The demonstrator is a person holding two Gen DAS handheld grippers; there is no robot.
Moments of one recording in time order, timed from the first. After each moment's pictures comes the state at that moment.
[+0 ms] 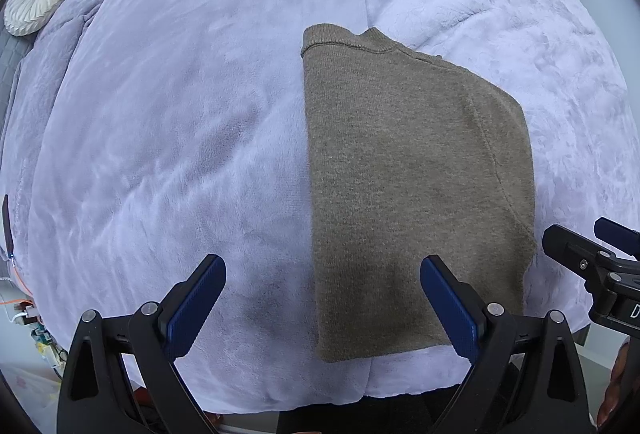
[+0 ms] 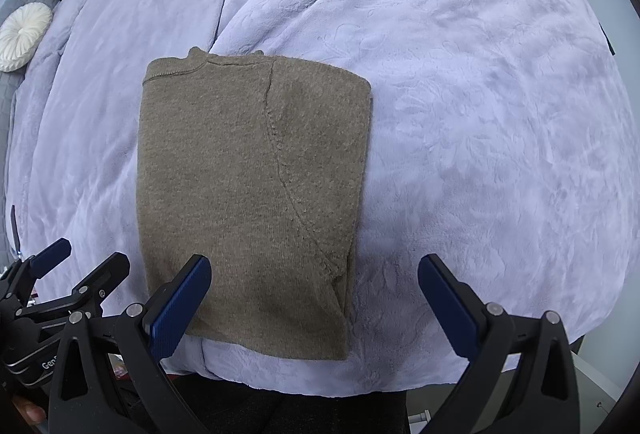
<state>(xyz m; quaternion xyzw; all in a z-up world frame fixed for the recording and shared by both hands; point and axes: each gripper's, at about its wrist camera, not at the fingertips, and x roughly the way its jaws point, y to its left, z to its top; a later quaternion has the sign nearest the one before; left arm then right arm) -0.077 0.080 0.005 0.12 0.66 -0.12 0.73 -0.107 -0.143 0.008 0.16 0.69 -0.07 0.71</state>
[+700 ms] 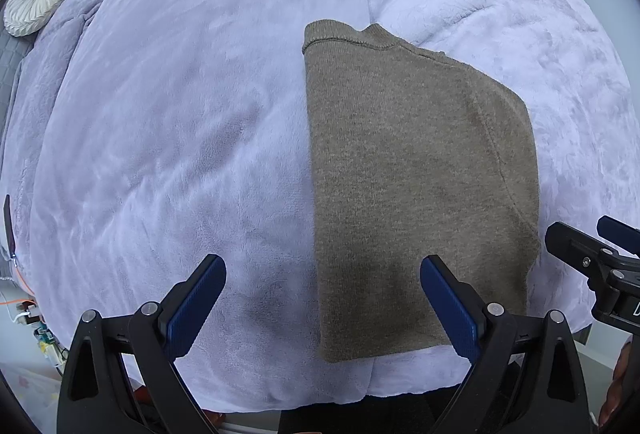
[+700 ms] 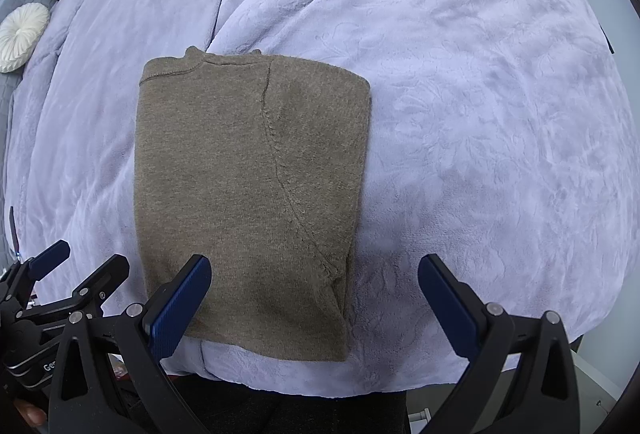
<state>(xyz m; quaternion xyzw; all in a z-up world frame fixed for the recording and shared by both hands) -0.074 0.081 0.002 0.12 0.67 -0.12 0.73 -0.105 -0.145 0.007 0.16 0.69 -0.07 0.70</state>
